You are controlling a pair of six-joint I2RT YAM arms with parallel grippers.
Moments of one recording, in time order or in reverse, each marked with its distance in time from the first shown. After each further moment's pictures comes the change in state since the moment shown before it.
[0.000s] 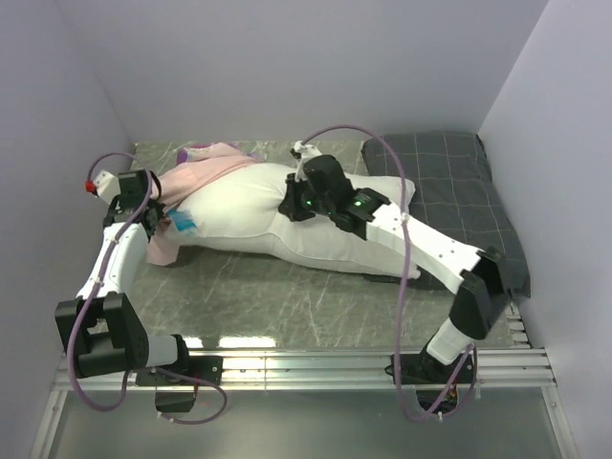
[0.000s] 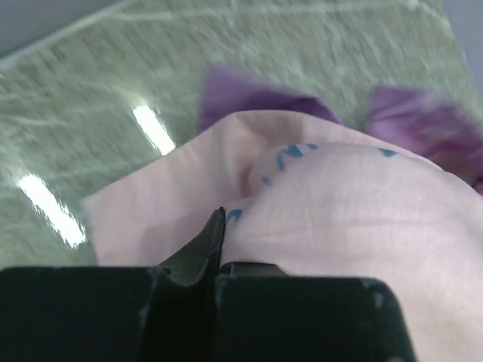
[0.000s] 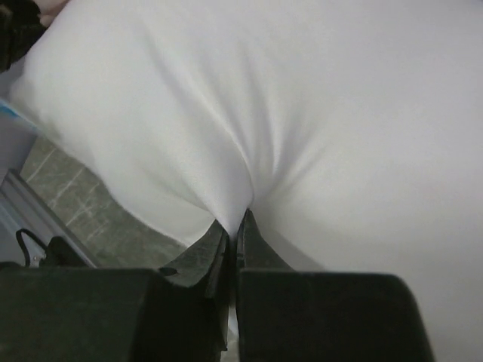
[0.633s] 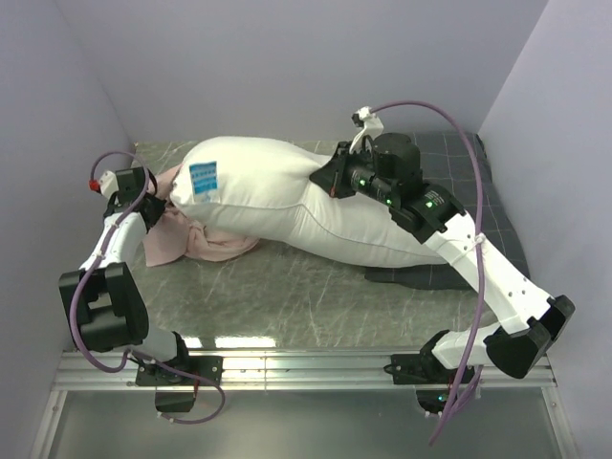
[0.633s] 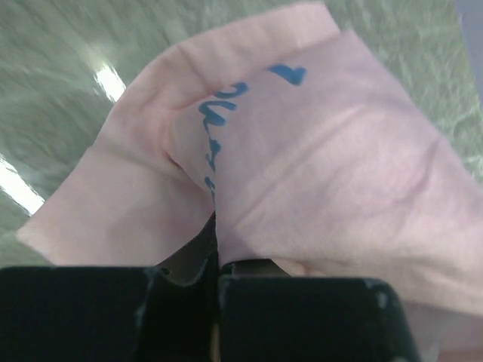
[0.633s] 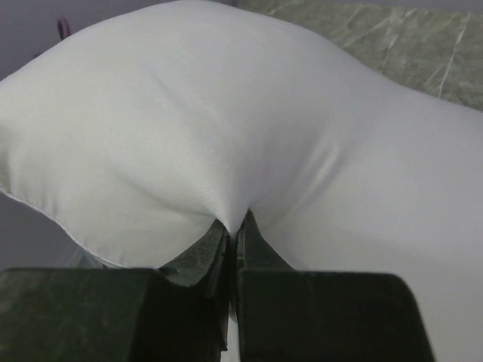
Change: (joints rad) left arm 0.066 0.159 0.042 0.100 0.151 -0.009; right arm -0.130 -0.319 0.020 -0.080 -0.098 0.041
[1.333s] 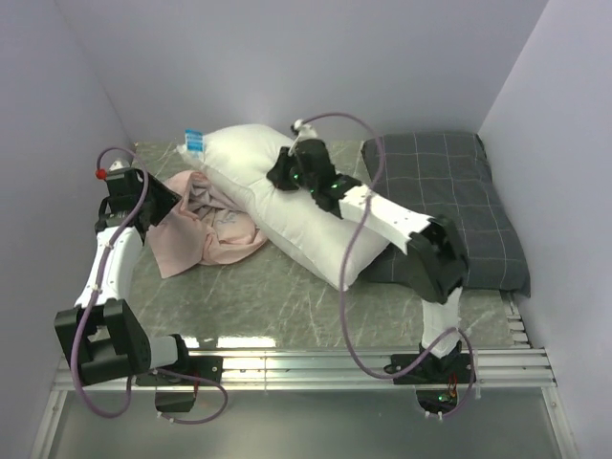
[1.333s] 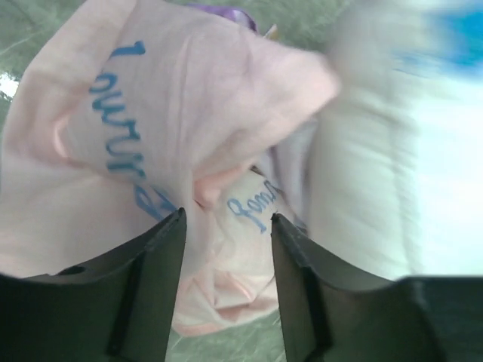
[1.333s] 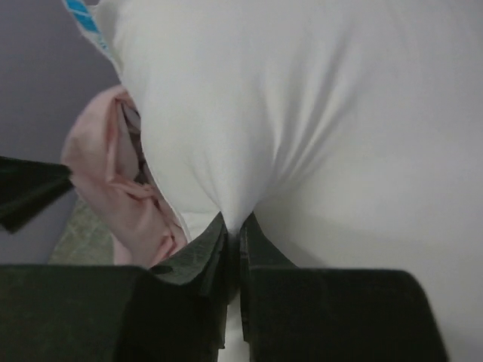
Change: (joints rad) left arm 0.000 -0.169 -0.051 0.007 0.341 0.112; right arm 0.020 0.550 0.116 0.408 0.113 0.049
